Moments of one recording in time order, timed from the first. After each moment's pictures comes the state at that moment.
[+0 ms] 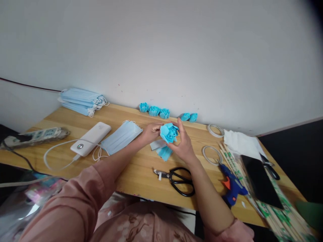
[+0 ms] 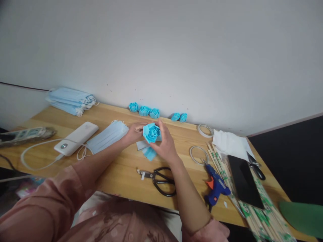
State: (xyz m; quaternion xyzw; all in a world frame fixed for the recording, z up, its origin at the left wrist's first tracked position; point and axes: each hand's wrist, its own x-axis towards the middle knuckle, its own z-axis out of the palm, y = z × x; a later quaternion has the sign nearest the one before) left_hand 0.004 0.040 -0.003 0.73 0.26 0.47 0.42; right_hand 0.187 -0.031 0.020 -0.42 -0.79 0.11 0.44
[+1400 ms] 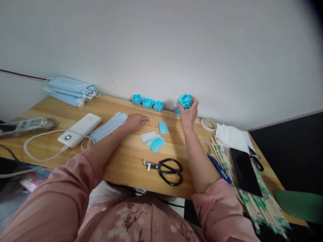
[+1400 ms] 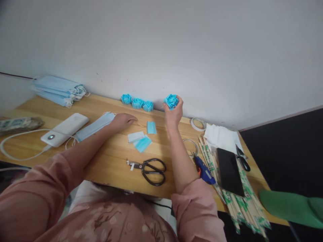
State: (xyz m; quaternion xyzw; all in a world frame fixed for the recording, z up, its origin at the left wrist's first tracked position) left_hand -0.034 0.070 -0.018 0.85 0.49 0.15 0.13; right_hand 0.242 0.082 0.025 -0.63 -0.55 0.05 0.55
